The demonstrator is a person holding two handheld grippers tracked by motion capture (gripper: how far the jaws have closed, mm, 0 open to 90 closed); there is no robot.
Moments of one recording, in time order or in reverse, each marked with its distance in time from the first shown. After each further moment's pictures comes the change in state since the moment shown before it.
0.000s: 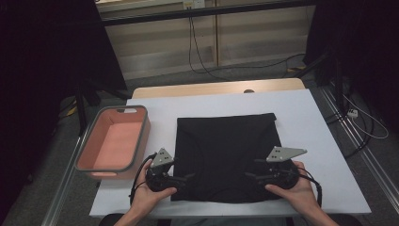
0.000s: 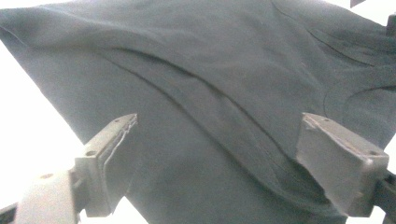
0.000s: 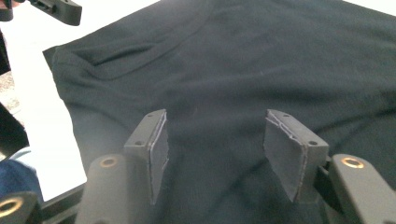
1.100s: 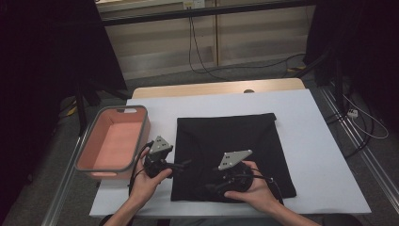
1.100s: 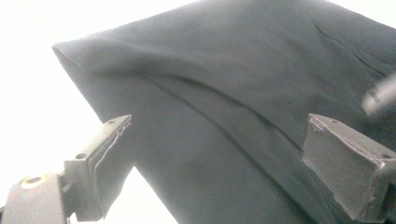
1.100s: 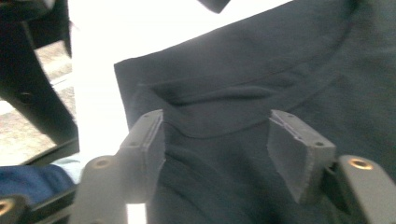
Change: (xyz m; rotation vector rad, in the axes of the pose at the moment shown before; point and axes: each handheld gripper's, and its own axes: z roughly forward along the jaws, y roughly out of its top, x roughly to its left) left arm 0.030 0.026 0.009 -0.024 0.099 -0.010; right arm 0.062 0.040 0.078 0.068 0.217 -0.143
